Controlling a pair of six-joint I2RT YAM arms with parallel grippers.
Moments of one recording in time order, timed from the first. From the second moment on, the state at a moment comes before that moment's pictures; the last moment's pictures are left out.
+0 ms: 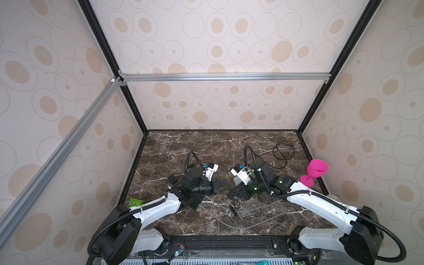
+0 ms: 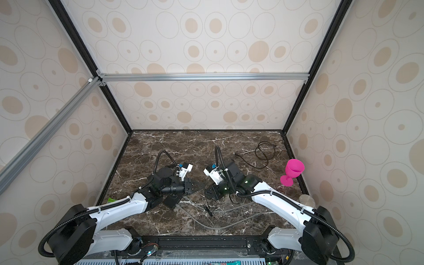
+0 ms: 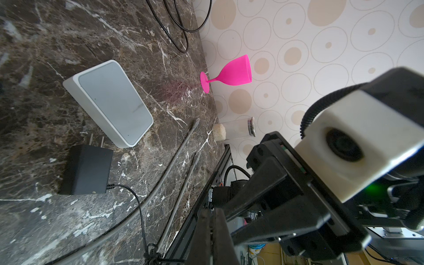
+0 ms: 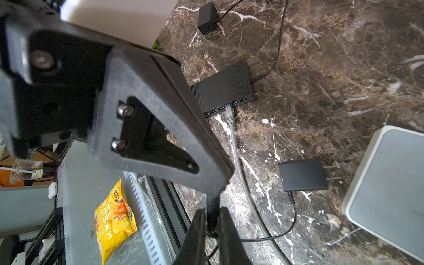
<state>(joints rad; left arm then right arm) -0.68 1.26 0.55 0.37 0.66 -1.04 0.73 1.23 0.89 -0.49 -0.50 0.24</state>
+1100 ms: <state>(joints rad) -0.62 1.23 0.55 0.26 0.61 -0.98 0.73 1.00 0.92 -0.79 -0.16 0.35</state>
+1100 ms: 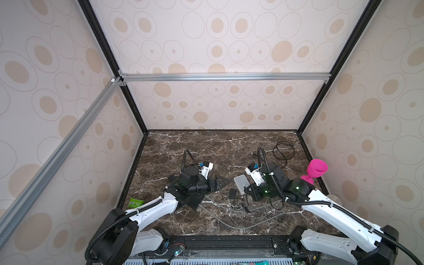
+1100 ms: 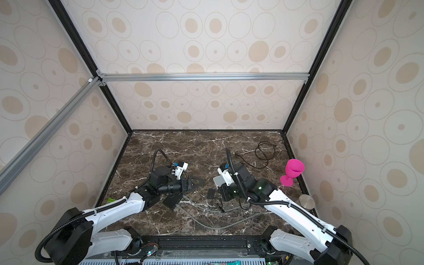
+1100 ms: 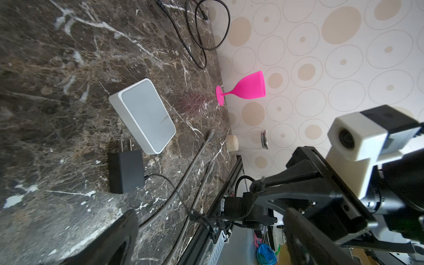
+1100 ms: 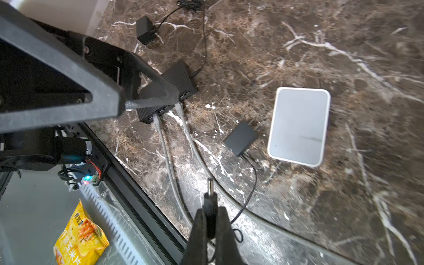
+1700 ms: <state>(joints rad) -0.80 1.65 1.05 -0.22 0.27 -0.99 0.57 0.98 1.10 -1.18 0.35 0.49</state>
